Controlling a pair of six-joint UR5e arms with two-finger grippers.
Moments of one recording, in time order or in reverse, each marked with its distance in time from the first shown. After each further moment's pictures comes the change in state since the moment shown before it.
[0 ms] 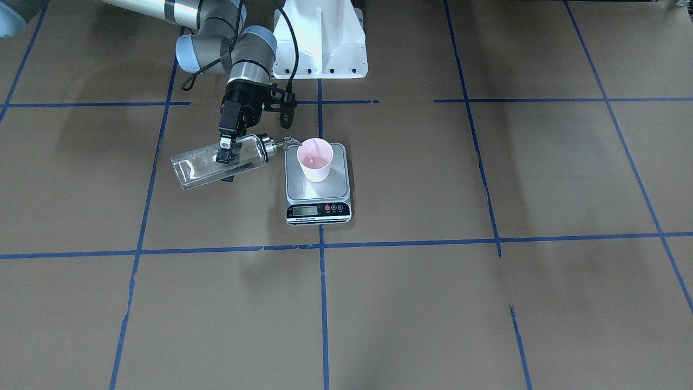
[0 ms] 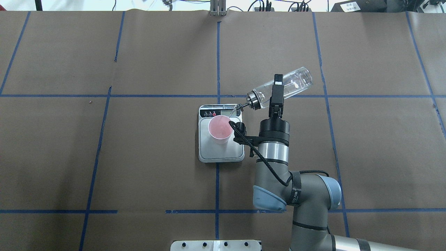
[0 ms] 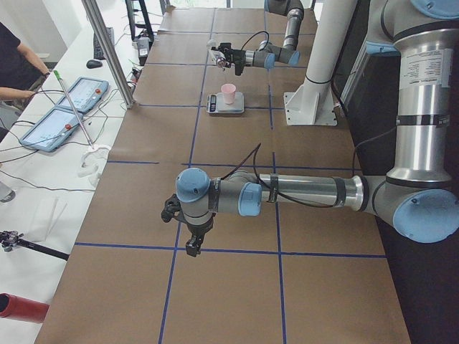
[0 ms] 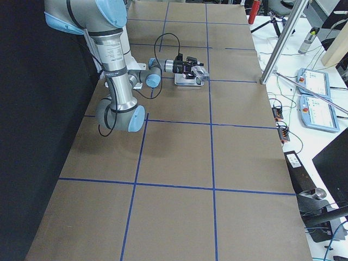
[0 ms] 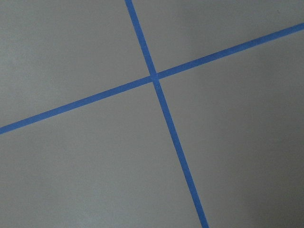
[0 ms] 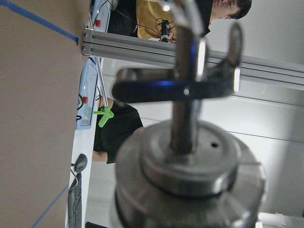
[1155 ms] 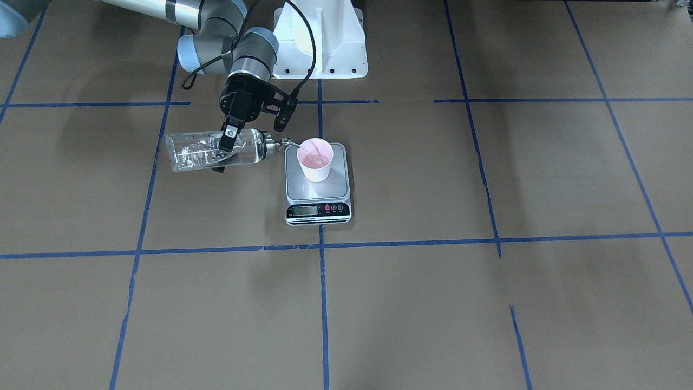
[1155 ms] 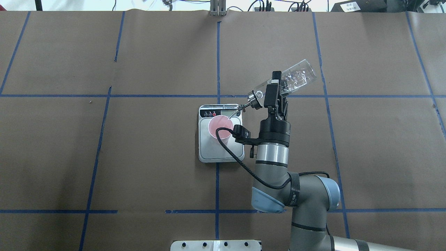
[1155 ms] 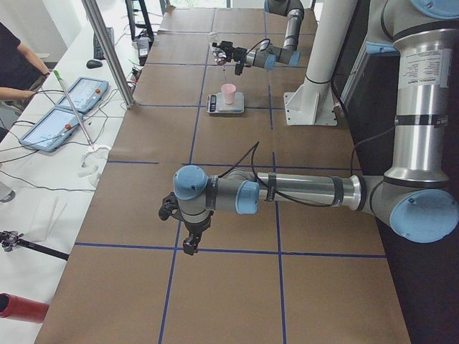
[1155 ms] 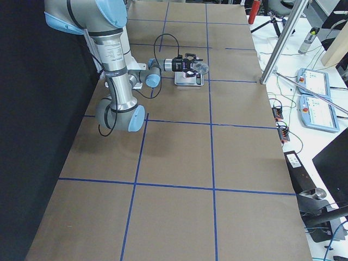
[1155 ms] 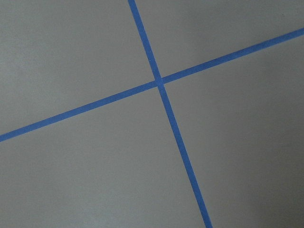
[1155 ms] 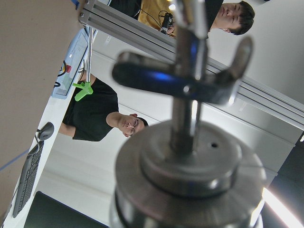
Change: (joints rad) left arm 0.000 -0.014 0.002 0.003 0.003 0.000; right arm -0.005 0.009 -0.001 0.003 -0.108 -0.259
